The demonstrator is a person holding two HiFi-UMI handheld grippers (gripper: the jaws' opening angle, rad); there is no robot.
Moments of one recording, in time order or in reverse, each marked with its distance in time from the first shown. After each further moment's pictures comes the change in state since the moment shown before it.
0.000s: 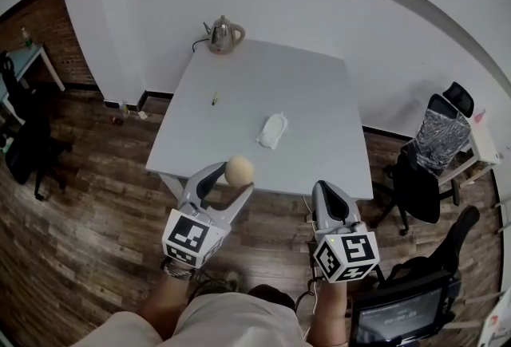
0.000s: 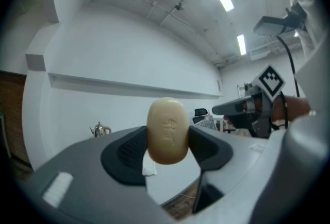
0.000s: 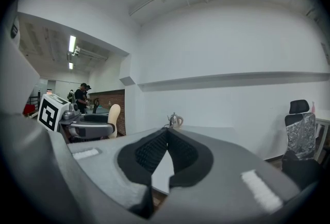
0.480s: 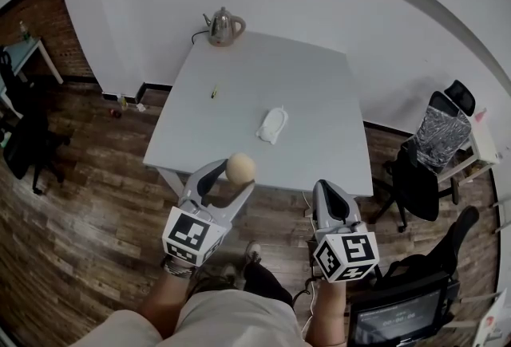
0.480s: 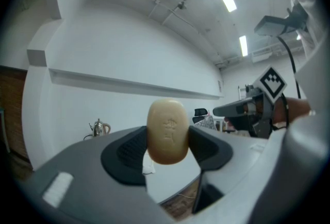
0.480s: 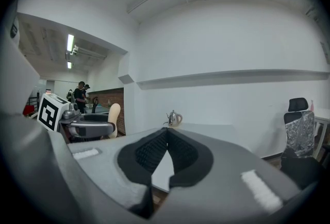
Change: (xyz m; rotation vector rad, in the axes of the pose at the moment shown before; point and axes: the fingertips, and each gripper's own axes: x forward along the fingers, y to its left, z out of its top) left arm 0.005 -0.001 -0.007 -0.028 0.007 -0.004; right arm 0.001 -0.004 -0.009 0.009 0.021 -0.010
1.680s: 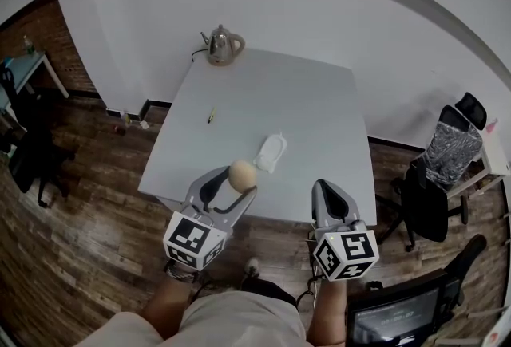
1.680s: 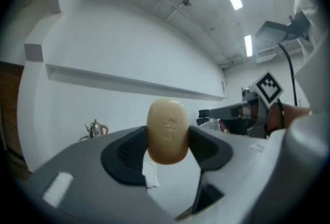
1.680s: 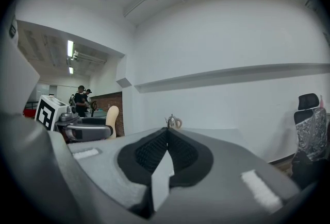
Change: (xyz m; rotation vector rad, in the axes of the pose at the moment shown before) left arm 0.080 0.032 0.005 -0.029 0.000 0.013; right arm 0.081 -0.056 0.015 0.025 -0.033 0.045
